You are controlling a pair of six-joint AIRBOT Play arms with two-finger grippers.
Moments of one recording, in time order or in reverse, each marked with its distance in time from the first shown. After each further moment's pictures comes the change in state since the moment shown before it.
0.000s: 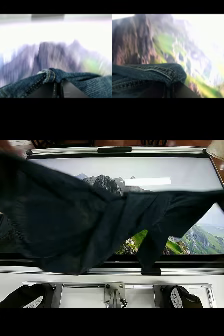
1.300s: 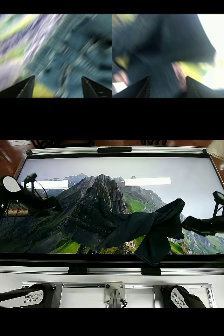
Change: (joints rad) left arm 0.447 -0.458 -0.282 -0.325 -0.116 0.043; right arm -0.001 -0.237 -0.401 -0.153 -0.202 -0.076
